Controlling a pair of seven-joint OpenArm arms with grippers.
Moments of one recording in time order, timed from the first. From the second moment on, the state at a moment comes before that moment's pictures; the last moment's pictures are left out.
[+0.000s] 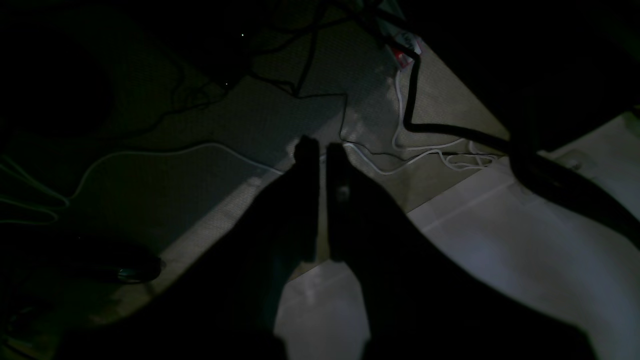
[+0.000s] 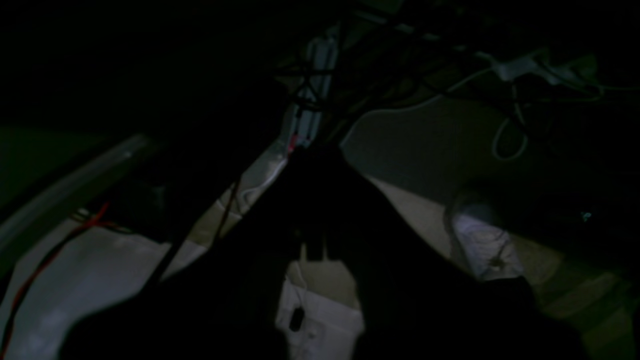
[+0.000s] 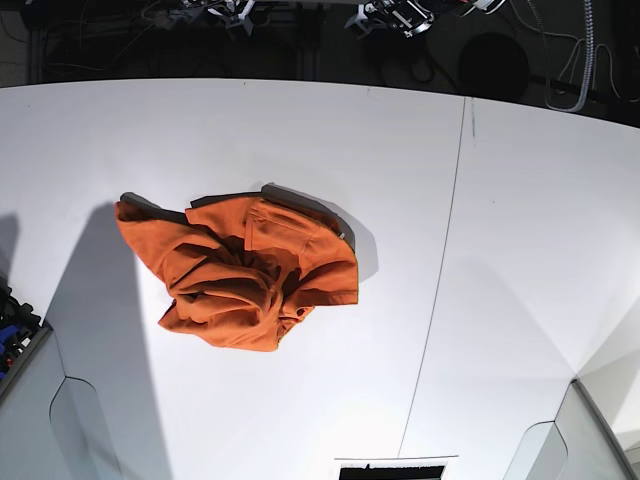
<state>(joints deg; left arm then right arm) -1.6 1.0 30.1 6.5 7.9 -14.1 16.2 -5.7 0.2 -10.4 12.2 -2.5 14.1 -6.1</state>
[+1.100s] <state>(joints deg) 8.6 0.9 30.0 15.7 7.6 -14.2 13.9 -16.3 2.0 -10.4 26.4 -2.8 14.7 -6.2</state>
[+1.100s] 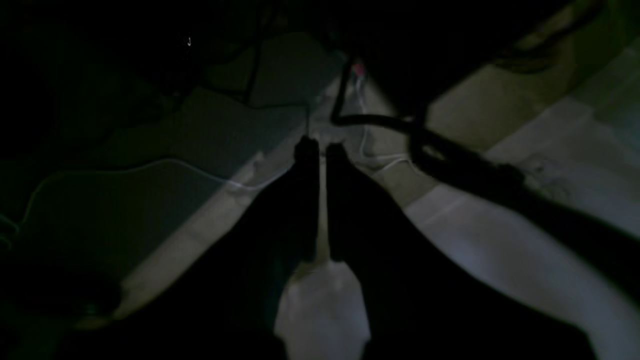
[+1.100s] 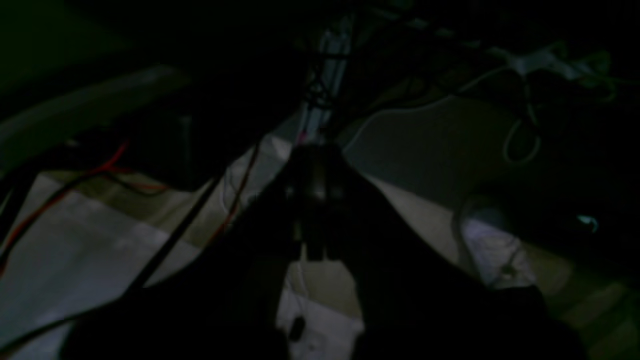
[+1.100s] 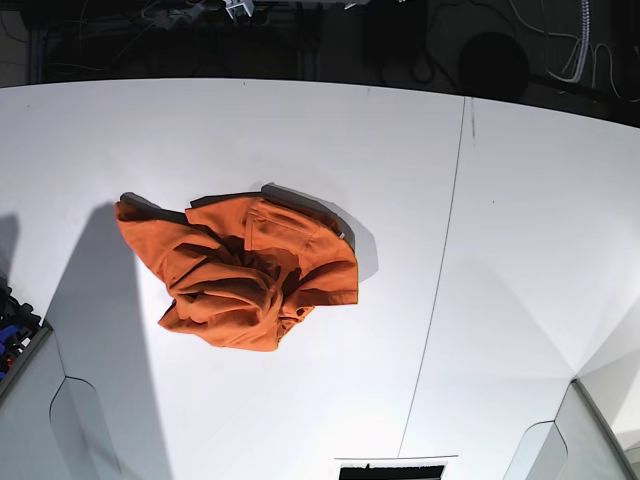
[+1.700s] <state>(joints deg) 32.1 -8.9 25.5 60.5 4.1 -14.2 15.7 -42.9 15.5 -10.6 68.6 2.6 20.2 -6.8</state>
